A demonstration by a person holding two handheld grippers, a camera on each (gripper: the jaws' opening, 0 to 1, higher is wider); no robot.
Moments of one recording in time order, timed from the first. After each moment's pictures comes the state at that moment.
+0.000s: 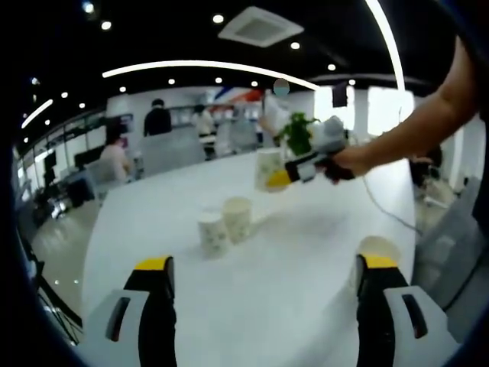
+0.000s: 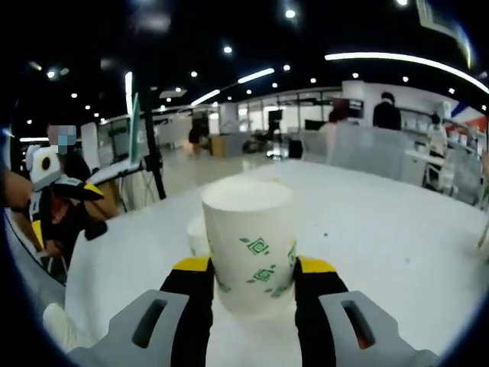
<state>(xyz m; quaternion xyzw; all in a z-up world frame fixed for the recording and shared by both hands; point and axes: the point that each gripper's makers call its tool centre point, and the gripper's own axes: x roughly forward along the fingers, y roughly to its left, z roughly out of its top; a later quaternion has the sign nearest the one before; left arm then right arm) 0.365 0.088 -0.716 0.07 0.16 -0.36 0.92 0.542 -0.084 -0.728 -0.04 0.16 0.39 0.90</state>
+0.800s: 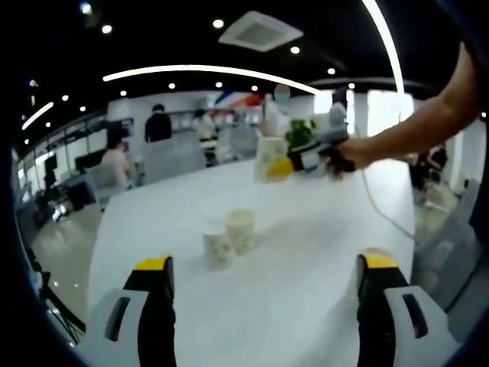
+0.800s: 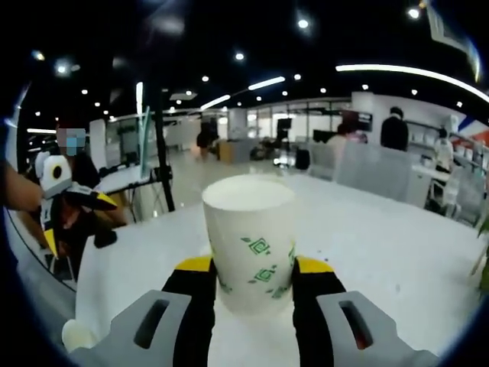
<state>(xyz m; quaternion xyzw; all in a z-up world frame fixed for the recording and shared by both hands) 0.372 0.092 -0.690 0.06 0.13 -0.35 0.92 0.534 -0.075 -0.686 -0.06 0.15 0.41 0.90</state>
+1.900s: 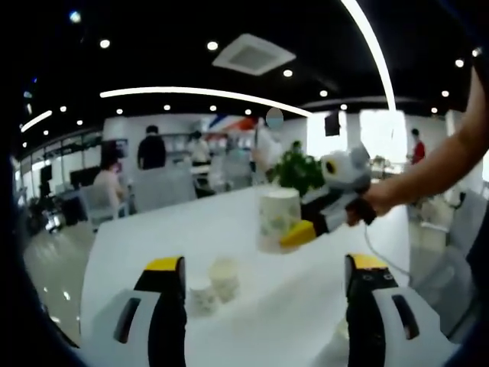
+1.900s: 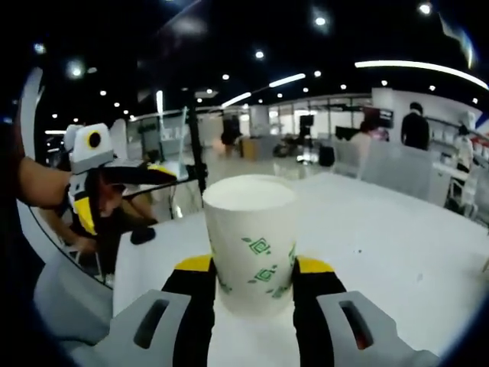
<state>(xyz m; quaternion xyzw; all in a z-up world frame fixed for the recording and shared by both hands) 0.392 0.033 -0.627 0.04 0.09 -0.38 0.92 0.446 -0.046 -0.674 -0.05 0.17 0.49 0.86</state>
